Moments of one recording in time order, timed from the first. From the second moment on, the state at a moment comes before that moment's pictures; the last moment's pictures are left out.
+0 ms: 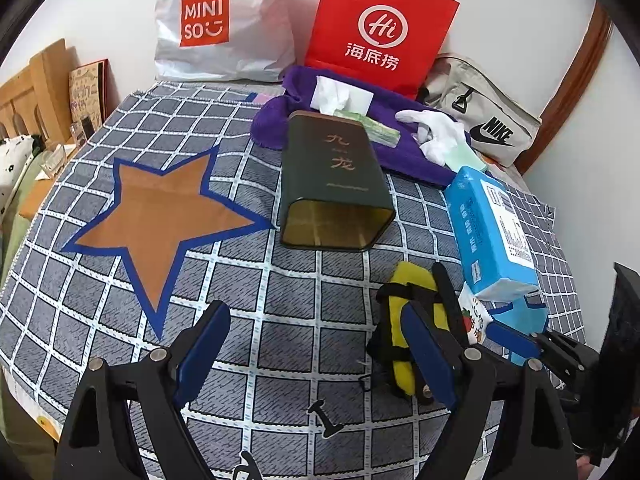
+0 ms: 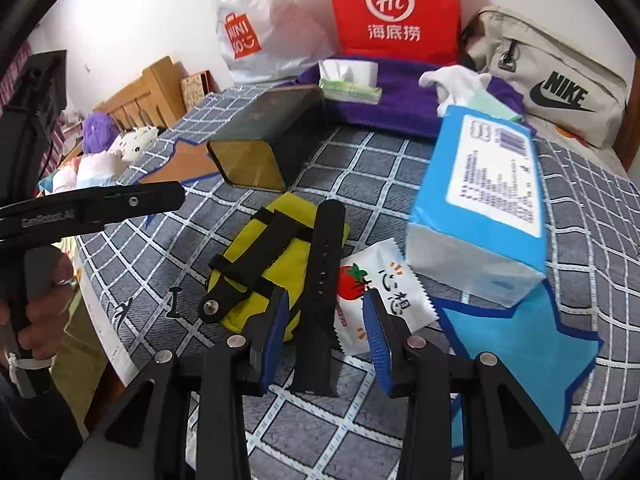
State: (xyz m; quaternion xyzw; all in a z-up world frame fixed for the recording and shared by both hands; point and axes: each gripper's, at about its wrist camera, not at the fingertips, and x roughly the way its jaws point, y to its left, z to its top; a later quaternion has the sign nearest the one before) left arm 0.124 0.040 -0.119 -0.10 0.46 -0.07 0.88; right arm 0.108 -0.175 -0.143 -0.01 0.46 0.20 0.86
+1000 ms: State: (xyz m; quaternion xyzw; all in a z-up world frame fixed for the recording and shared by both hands) left arm 0.115 -0.013 -0.118 -0.03 0.46 -0.13 0.88; right arm 0.088 -0.202 -0.125 -0.05 0.44 0.18 0.88
